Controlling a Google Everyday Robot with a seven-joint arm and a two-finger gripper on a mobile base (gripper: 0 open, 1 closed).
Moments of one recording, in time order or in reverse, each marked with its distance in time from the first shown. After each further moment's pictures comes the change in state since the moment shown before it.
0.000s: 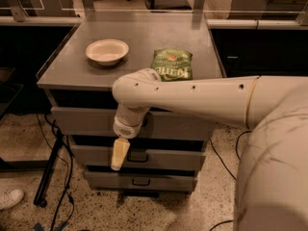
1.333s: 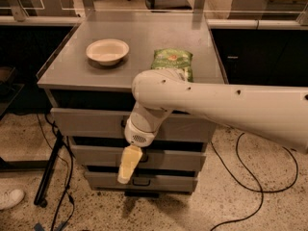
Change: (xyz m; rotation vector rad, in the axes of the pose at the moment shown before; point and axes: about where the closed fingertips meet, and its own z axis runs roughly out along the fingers) arm 0.025 0.064 -0.057 -0.076 -0.071 0.040
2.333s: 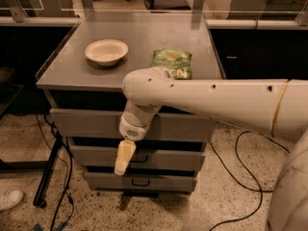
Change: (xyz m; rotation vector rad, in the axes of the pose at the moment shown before) arm -0.013 -0.035 0.025 0.017 0.038 0.000
